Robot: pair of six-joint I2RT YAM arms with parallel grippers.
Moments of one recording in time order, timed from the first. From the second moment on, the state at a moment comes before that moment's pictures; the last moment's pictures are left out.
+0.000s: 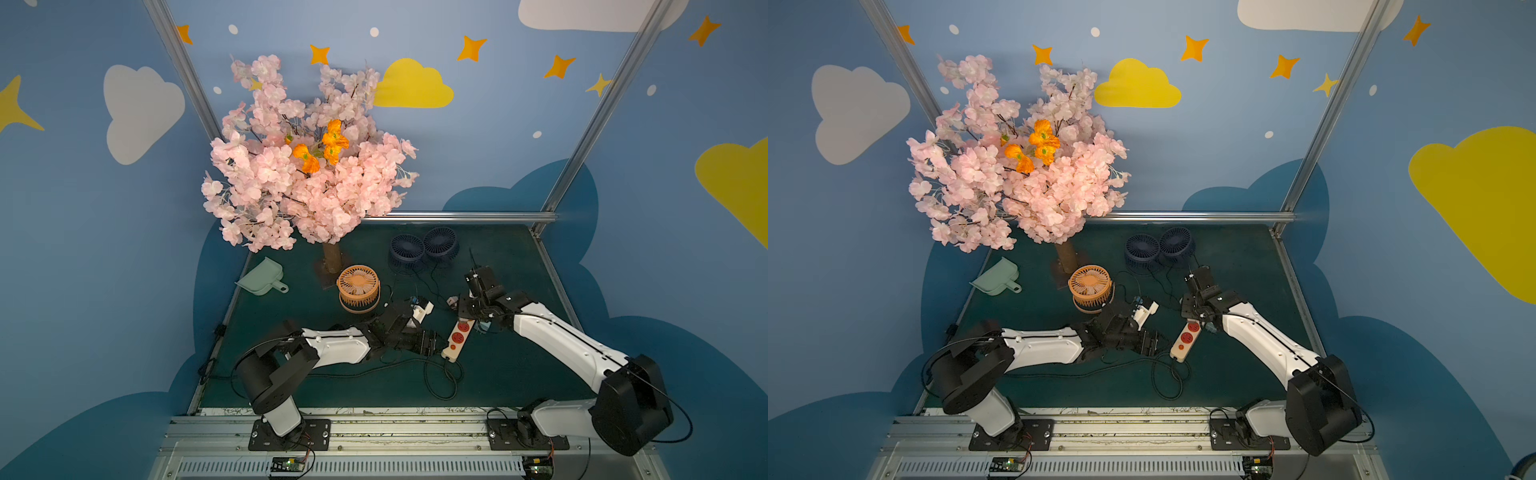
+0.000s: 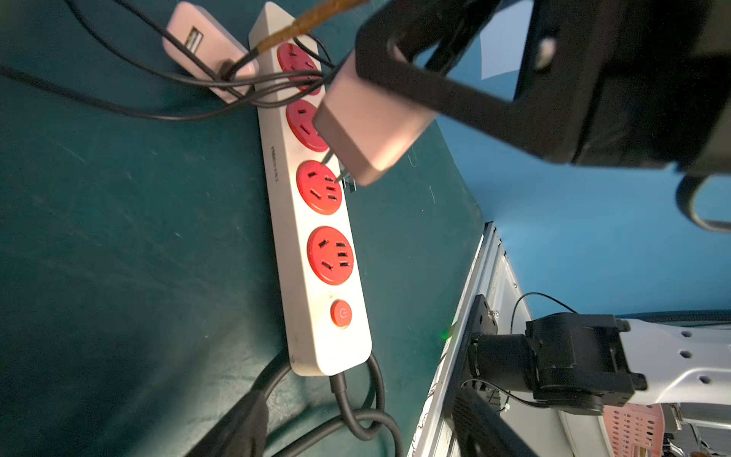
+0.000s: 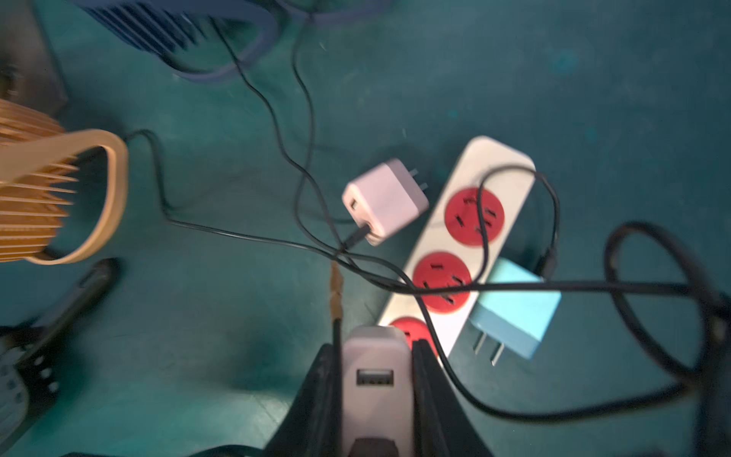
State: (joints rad) left arm -0.89 1.68 0.79 0.31 0.44 -0.69; right arm 0.56 1.34 0.93 -0.63 0.18 0.60
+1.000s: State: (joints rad) left arm -0.91 1.83 0.86 0.31 0.45 -0.70; right arm 0.80 1.22 0.82 -0.73 0.43 1.01
